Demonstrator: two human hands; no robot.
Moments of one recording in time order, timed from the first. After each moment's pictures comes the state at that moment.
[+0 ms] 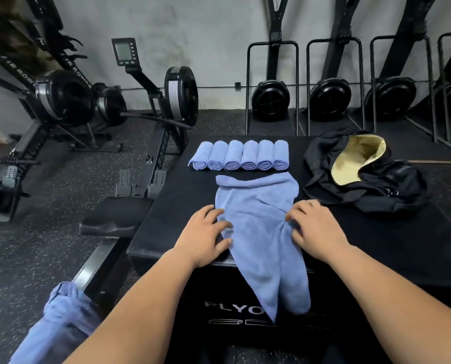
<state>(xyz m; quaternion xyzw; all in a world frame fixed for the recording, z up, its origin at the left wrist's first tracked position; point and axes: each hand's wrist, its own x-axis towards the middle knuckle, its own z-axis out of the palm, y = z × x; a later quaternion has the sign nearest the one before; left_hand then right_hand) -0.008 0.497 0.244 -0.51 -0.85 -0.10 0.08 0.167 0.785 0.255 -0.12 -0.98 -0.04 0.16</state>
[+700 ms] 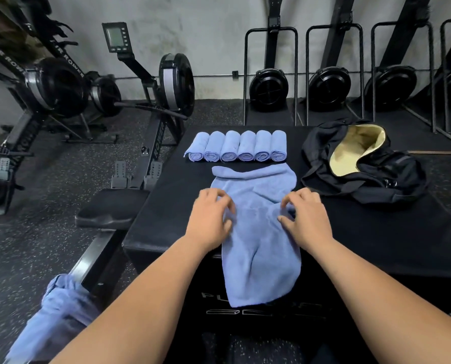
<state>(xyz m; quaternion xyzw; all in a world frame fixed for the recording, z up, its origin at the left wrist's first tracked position) 0.001 0.533 0.256 -0.46 -0.85 -0.24 0.10 0.156 0.767 0.247 -0.21 -0.94 0.14 0.21</state>
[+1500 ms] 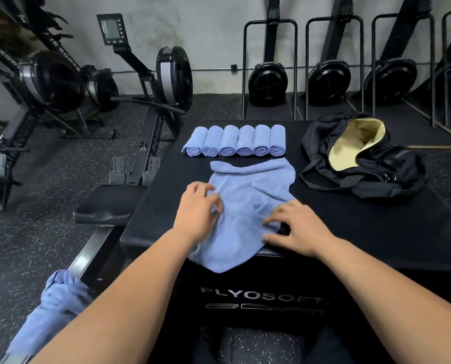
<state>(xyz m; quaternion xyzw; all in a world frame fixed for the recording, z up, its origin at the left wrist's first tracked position) -0.024 0.519 0.244 -0.45 -0.86 -0.22 0.14 0.173 0.761 0.247 -0.03 -0.98 0.14 0.12</state>
